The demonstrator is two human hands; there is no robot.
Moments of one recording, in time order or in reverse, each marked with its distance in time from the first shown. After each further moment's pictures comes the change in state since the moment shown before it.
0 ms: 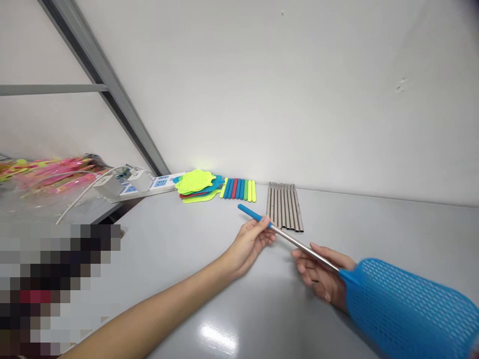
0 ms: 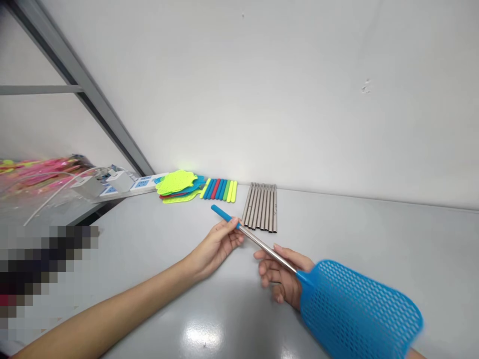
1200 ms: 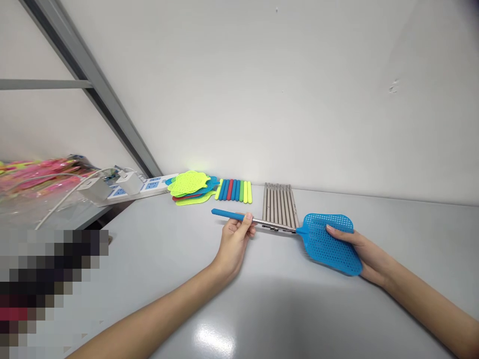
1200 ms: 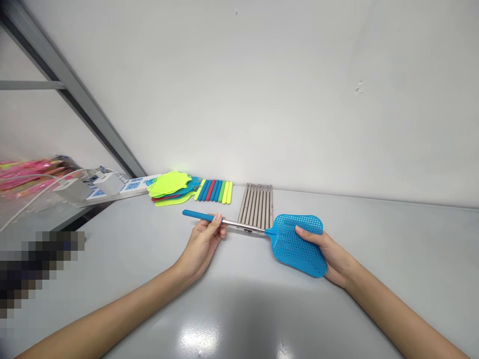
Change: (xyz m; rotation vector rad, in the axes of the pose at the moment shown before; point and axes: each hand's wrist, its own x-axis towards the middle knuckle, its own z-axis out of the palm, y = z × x) left_hand 0.005 0.004 -0.009 0.078 0.300 0.260; right_hand -0.022 -0.046 -0.015 -0.125 0.472 -0.207
